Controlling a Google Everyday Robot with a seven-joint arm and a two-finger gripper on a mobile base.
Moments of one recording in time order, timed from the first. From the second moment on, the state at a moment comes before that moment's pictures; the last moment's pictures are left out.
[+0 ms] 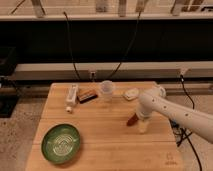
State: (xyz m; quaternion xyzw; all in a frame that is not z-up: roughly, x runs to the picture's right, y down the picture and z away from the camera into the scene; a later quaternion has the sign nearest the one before) arm 0.204 0.203 0.857 -0.32 -0.05 -0.03 0.95
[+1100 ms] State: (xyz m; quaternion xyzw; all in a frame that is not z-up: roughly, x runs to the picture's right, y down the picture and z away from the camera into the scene) arm 0.191 0.202 0.856 -0.32 -0.05 -0.03 0.94
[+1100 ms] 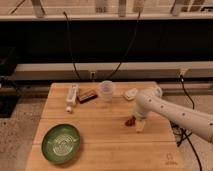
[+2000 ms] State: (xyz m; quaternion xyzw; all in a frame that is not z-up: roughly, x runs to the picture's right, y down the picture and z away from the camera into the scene) arm 0.156 0.185 0.838 -0.33 -0.04 -0.07 0.94
